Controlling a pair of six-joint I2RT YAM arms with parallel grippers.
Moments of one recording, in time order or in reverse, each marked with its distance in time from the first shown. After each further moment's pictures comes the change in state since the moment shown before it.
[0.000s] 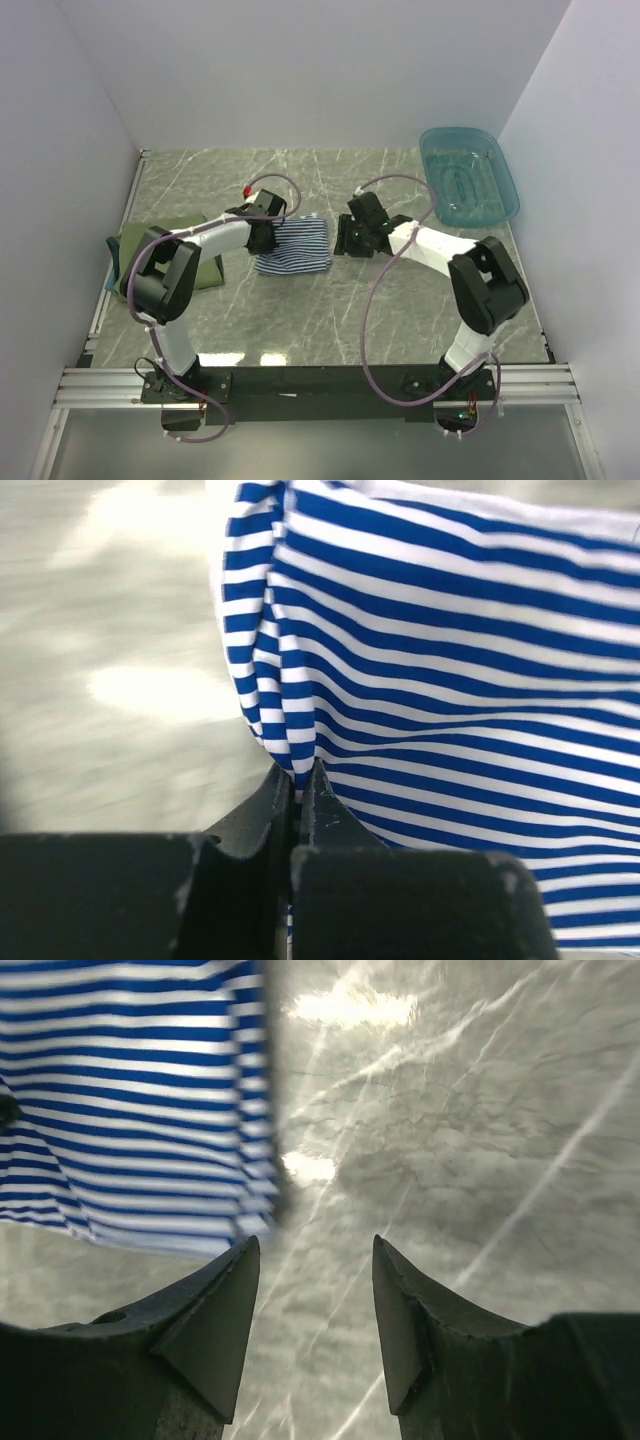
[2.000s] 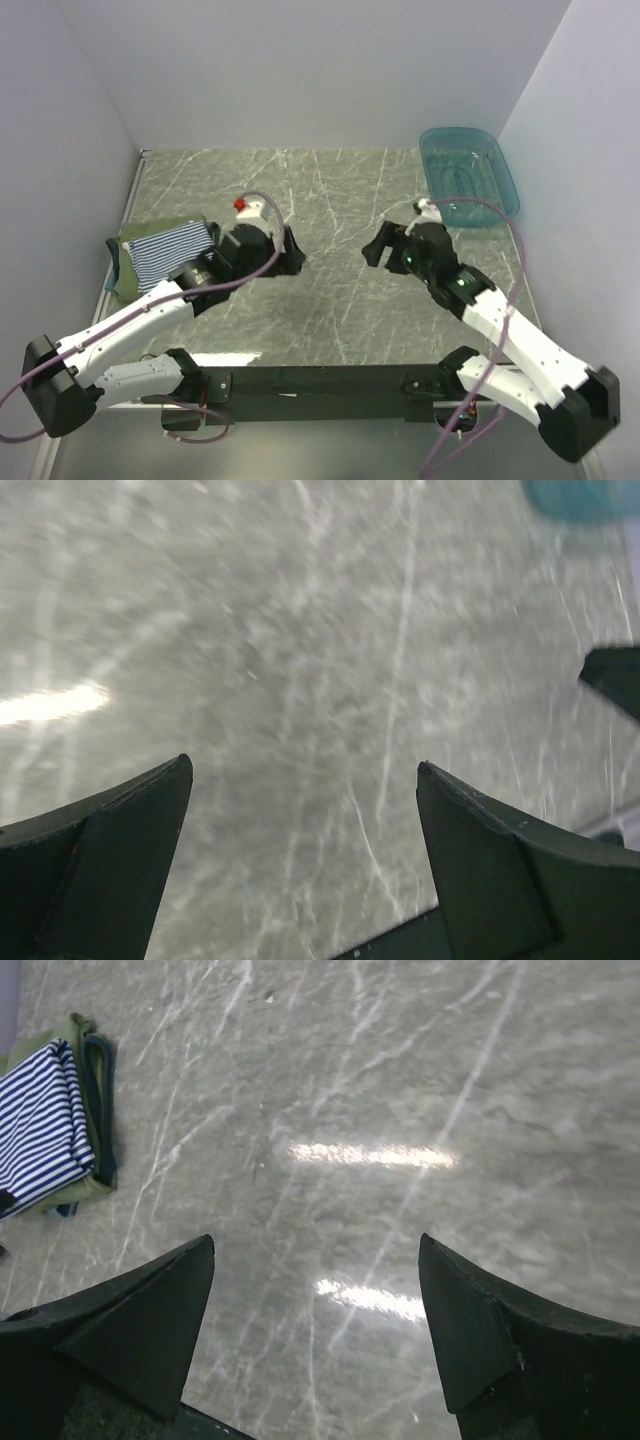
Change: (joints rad) left arm -0.273 -0.772 -0.262 0.019 0.034 -0.029; right arm -0.019 -0.750 -0.325 -0.032 0.089 0.046
